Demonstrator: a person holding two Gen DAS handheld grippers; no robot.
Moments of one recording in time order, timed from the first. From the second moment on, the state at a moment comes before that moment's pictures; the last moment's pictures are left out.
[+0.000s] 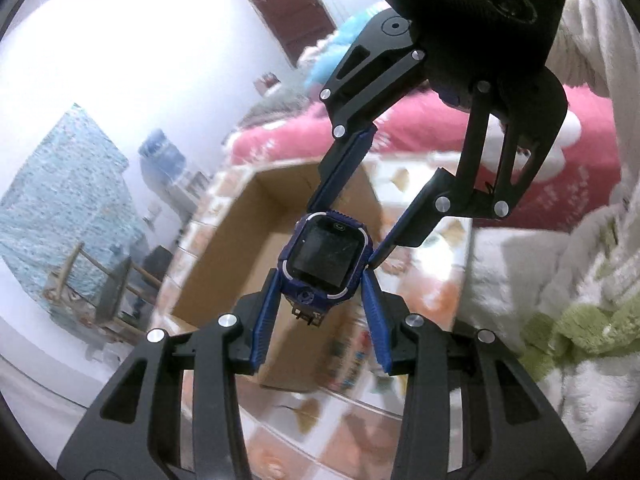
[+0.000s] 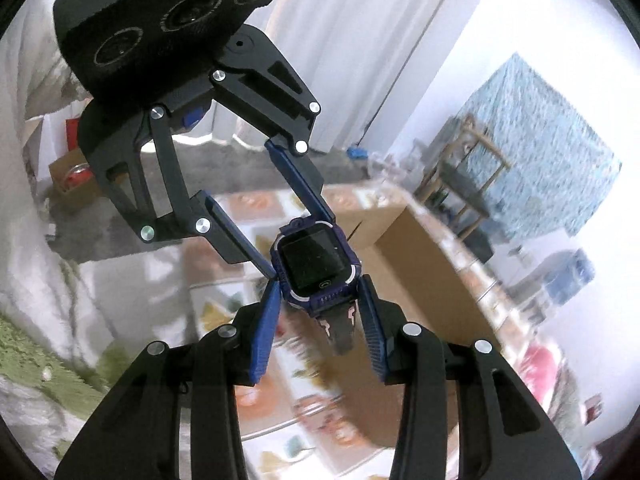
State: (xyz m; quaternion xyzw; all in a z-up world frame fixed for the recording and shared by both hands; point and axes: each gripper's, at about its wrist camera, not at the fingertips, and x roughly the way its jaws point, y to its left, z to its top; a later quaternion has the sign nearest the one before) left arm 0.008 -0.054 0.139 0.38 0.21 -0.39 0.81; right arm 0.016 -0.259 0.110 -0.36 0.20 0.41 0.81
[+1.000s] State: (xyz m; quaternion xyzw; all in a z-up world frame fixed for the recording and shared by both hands) left arm 0.185 -0.009 0.082 0.24 0.33 -0.32 0.85; right arm 0.273 -0.234 0.032 -0.31 0.41 0.43 0.75
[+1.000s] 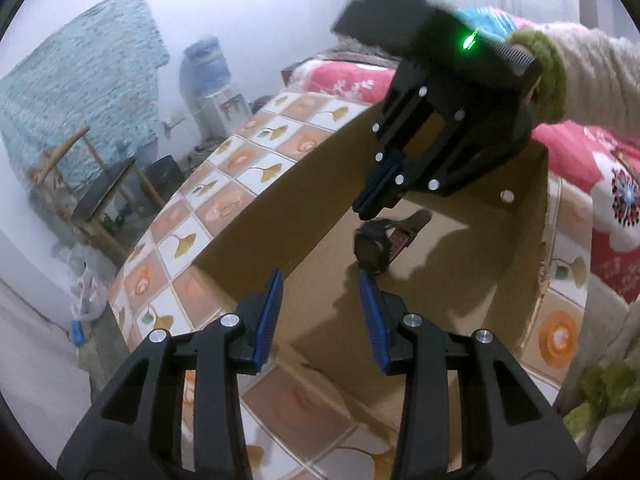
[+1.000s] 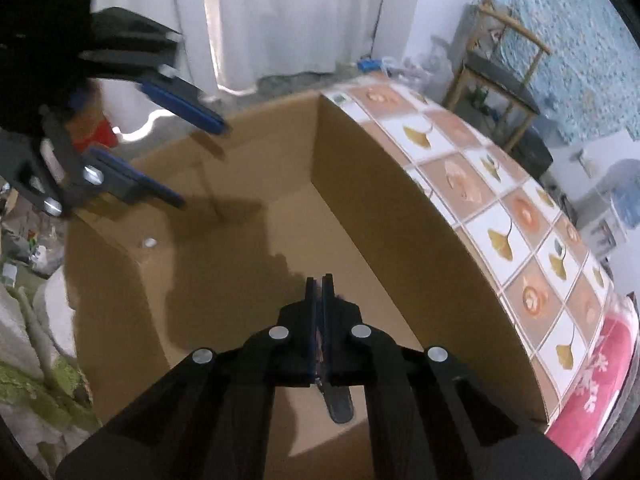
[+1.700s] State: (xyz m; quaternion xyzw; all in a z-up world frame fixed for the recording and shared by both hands) left arm 0.069 0.071 0.083 0.04 0.30 -0.16 0.94; right arm 0.252 -0.233 0.007 -0.37 0.48 0.34 0.72
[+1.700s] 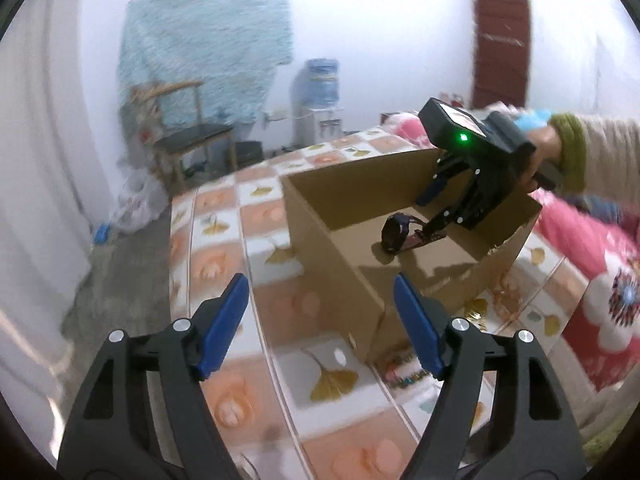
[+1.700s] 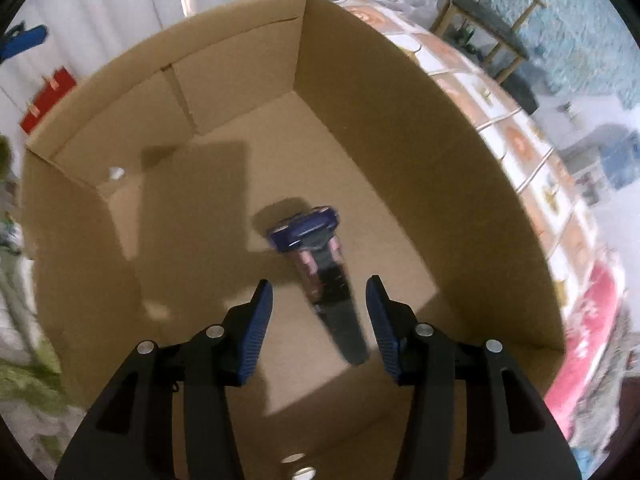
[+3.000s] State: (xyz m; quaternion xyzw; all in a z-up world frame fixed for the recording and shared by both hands) left arm 0.047 0.096 0.022 -0.08 0.35 -0.13 0.92; right arm 0.225 -0.236 -0.017 -0.61 0.42 0.25 0.62
